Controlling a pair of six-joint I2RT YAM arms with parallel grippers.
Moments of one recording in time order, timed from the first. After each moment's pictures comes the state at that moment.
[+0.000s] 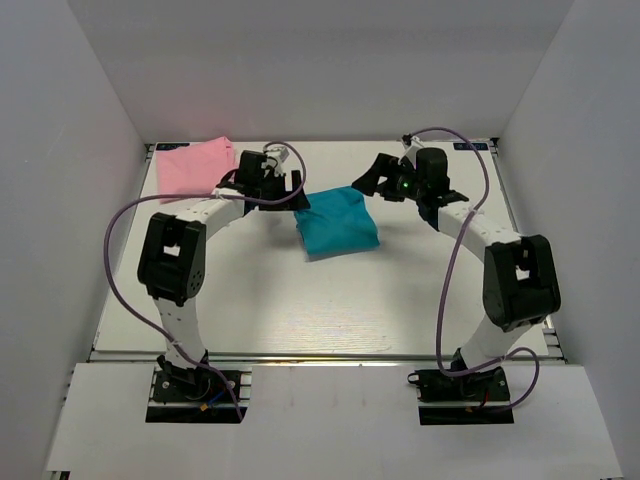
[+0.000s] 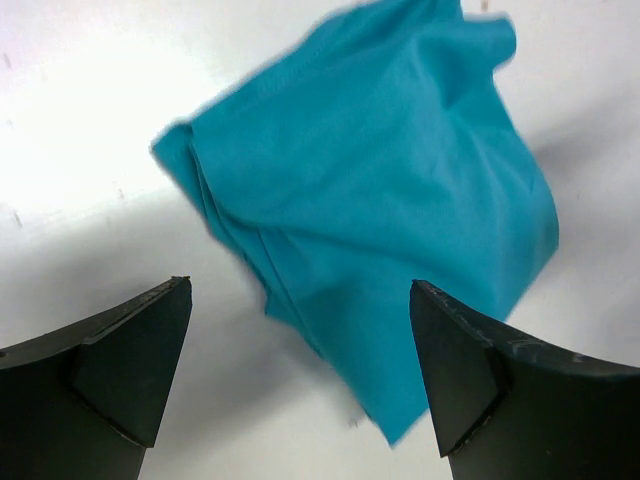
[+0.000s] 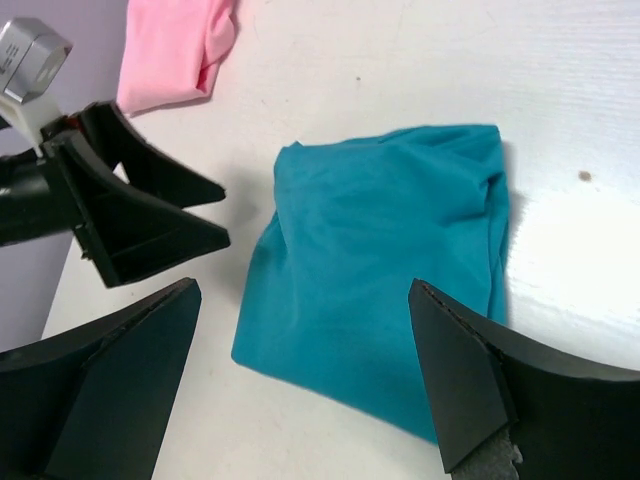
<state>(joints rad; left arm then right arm) -0.31 1.96 1.40 -0.16 0.36 -0.27 0.29 1.71 1.16 0.16 -0.46 0.51</state>
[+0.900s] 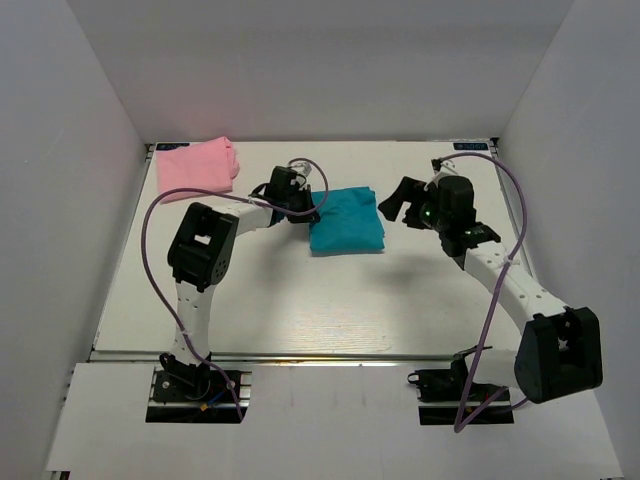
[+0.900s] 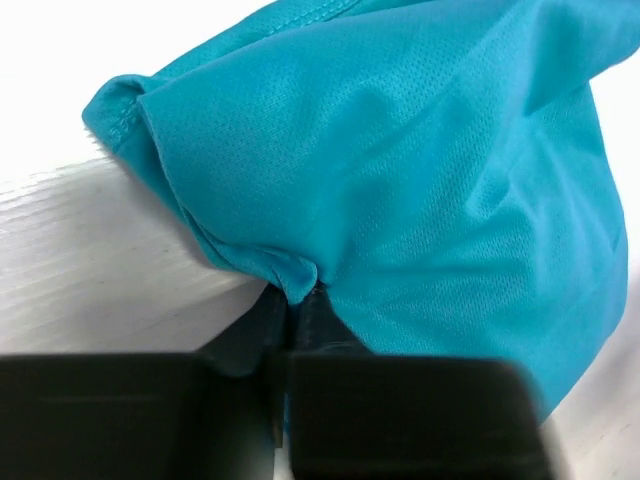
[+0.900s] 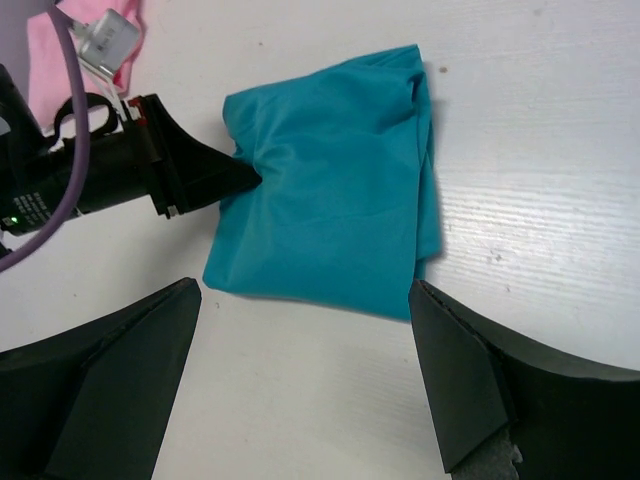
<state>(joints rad) -0.43 2.16 1.41 -0.01 0.27 -0.41 0.29 1.29 0.89 -0.04 -0.20 0.48</state>
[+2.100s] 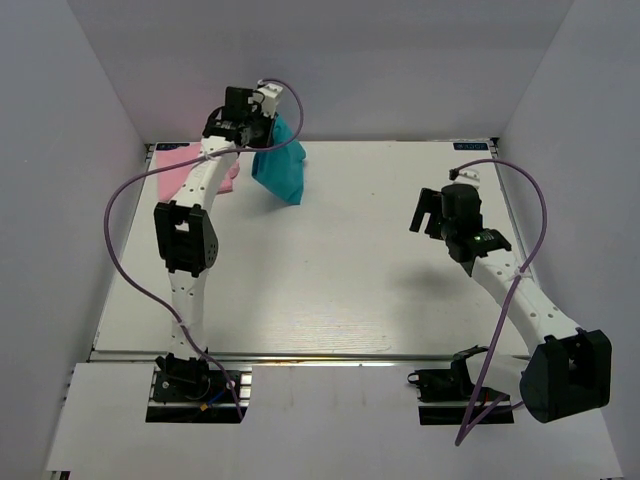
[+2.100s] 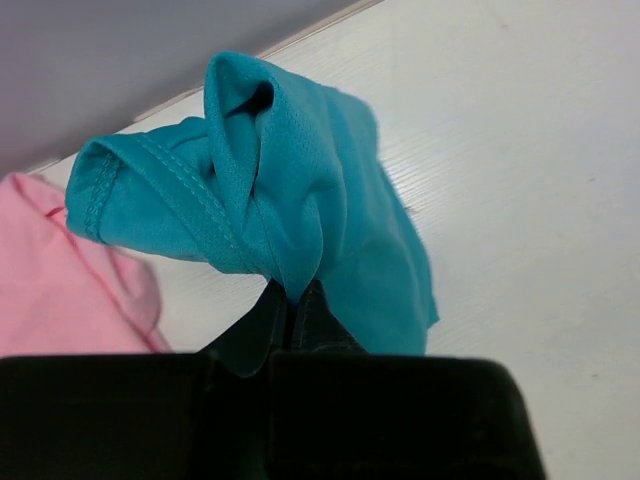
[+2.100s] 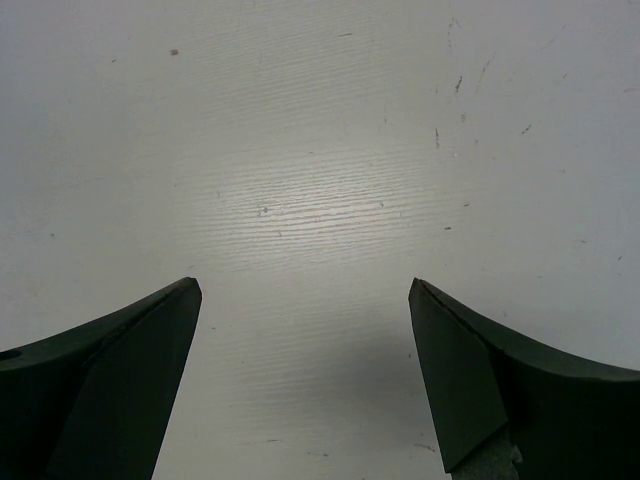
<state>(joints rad) -0.23 2.27 2.26 -0.60 0.19 0.17 0.29 1.17 0.88 -0.33 0.25 0.33</state>
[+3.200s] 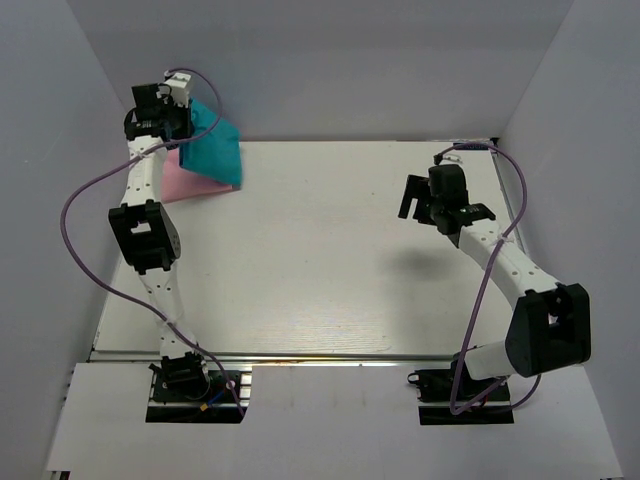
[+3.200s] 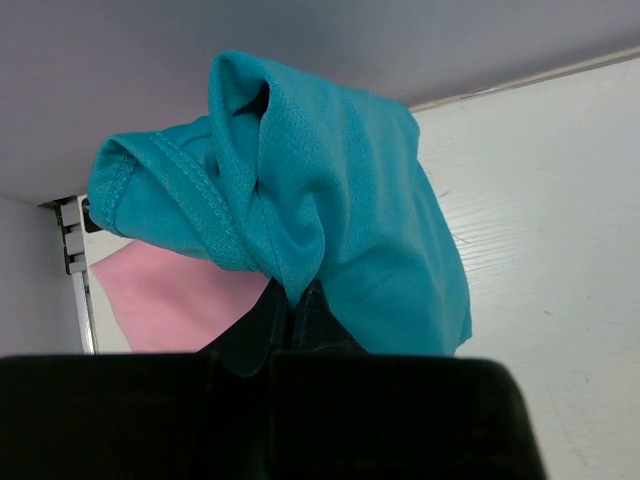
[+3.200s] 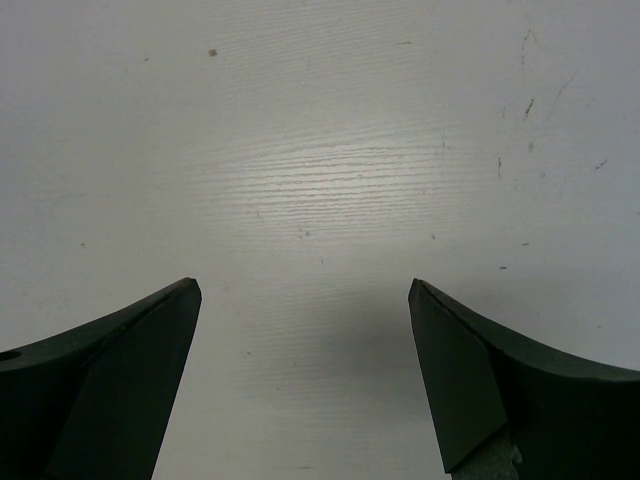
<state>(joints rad) 0.14 2.30 2.31 -0.53 0.31 0.27 0.29 1.39 1.05 -0.35 0.17 0.34</state>
